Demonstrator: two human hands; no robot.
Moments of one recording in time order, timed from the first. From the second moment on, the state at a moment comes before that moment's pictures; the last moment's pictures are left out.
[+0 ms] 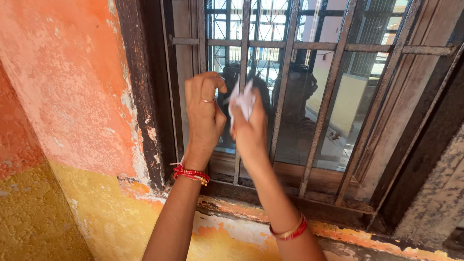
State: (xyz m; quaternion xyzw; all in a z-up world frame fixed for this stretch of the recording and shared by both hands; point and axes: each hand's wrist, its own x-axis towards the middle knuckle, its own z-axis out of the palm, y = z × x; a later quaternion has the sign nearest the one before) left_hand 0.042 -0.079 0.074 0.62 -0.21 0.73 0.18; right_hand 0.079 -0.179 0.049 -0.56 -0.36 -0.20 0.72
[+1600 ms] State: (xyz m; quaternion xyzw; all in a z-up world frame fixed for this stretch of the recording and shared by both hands) left_hand 0.035 -0.117 0.048 0.62 -0.25 0.70 0.25; right_hand 0.034 -0.247 -0.012 -0.66 -0.38 -0.52 0.39
